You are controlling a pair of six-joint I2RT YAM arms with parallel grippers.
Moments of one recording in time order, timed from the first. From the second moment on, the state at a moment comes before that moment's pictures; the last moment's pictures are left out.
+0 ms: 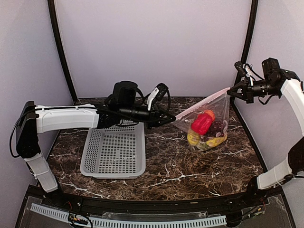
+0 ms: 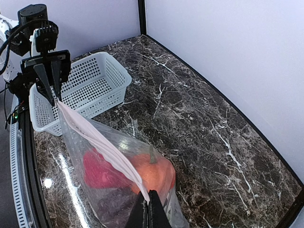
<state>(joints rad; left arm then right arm) -0.87 1.73 1.33 0.11 0.60 -0.14 -0.09 1.35 1.54 -1.11 -0.97 -0.79</state>
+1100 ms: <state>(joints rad) -0.84 1.83 1.14 0.57 0.48 -0.33 -0.12 1.36 1.56 -1.07 -0.98 -0.76</state>
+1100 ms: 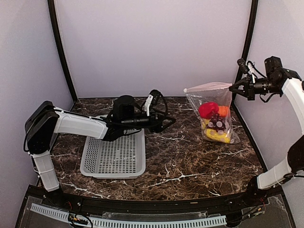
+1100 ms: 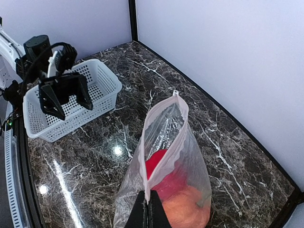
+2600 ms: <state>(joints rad) -0.82 2.04 1.25 0.87 0.54 -0.48 0.12 1.31 1.56 -1.04 -0.82 -0.70</state>
